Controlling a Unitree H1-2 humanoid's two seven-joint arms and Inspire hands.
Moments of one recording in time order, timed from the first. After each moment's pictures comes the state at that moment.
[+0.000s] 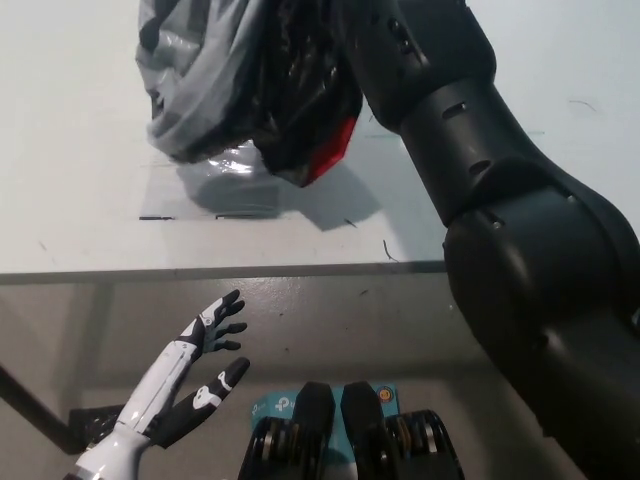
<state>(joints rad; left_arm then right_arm) -0.01 0.26 -0.10 -0.16 0.12 -0.14 -0.23 -1.57 0.11 -0.21 1.16 0.28 0.36 -0.17</state>
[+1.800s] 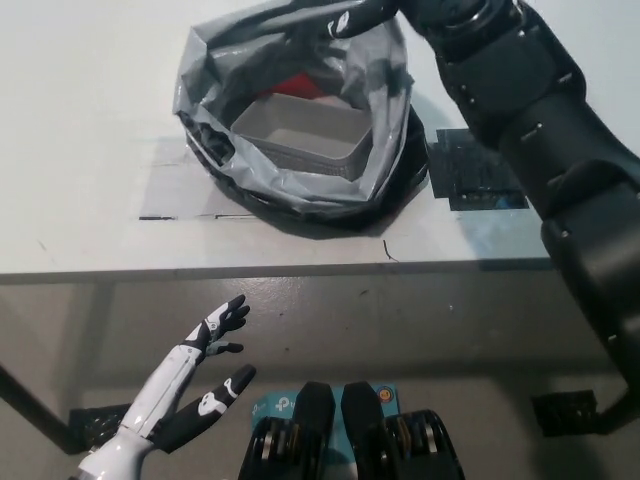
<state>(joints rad) -0.01 0.26 -0.11 -0.17 0.13 -0.14 -0.23 -1.49 -0.08 0.33 1.27 -0.10 0.24 0.09</state>
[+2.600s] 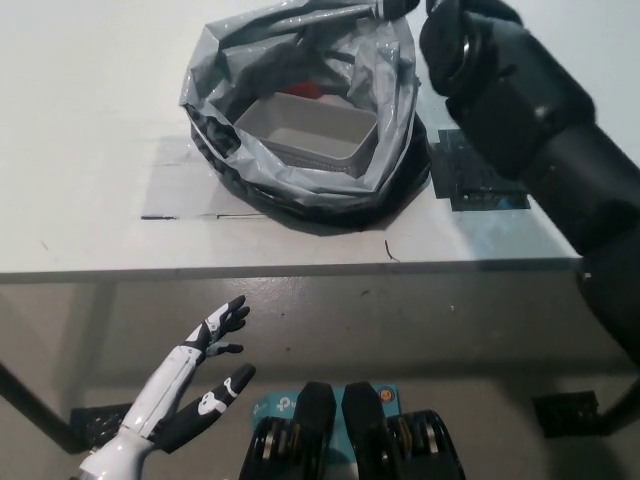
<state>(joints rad) -0.01 0.26 -0.11 -0.16 0.13 -0.14 -0.23 -1.37 -0.18 0.57 0.97 -0.38 0.21 -0.18</state>
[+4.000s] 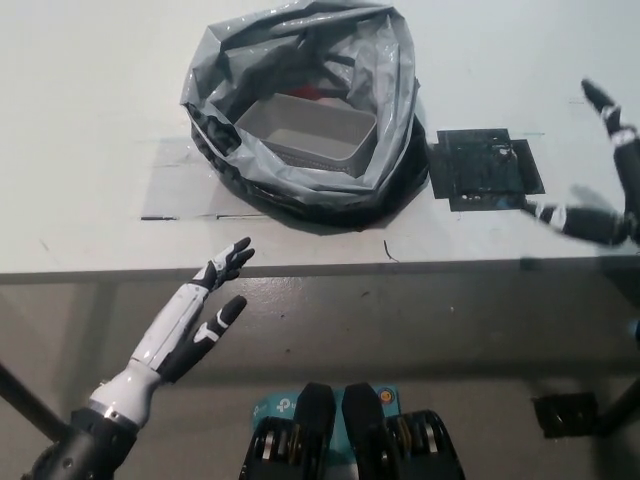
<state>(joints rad) -0.18 0.26 -0.10 -0.06 0.13 -0.13 -0.23 -0.41 -0.44 0.18 -0.15 -0.16 0.24 -0.12</state>
